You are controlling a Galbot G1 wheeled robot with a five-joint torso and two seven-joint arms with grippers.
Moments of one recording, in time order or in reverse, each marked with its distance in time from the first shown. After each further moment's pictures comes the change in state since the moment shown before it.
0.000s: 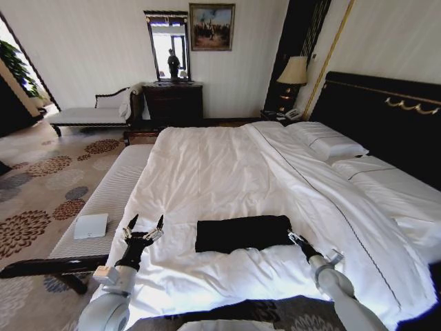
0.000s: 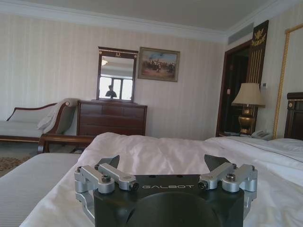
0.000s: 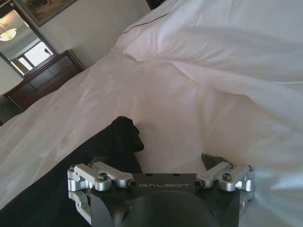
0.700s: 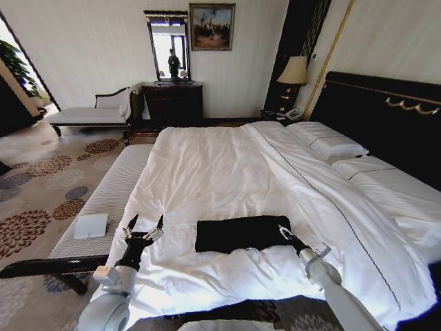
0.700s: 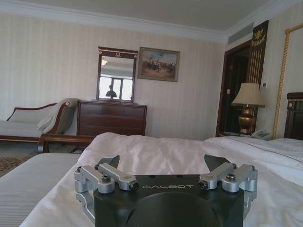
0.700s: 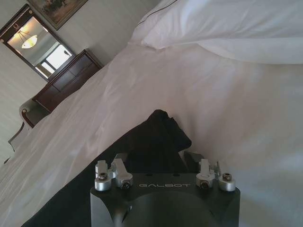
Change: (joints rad) left arm 0.000 0.000 0.000 0.000 0.000 0.000 0.000; right arm 0.064 0.018 -0.053 -0.020 0.065 -0.041 -0.052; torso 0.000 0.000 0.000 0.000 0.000
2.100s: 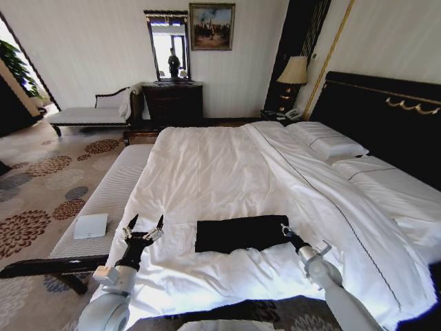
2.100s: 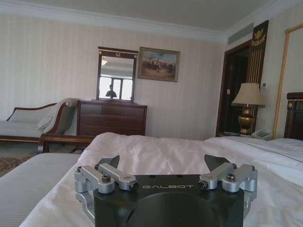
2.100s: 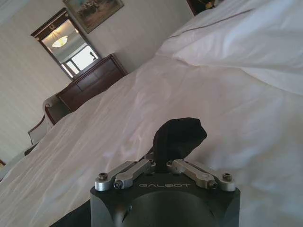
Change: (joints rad) left arm 0.000 0.000 0.000 0.000 0.000 0.000 0.000; right arm -0.085 0.017 0.046 0.194 -0.135 0.023 0.007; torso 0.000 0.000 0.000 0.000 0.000
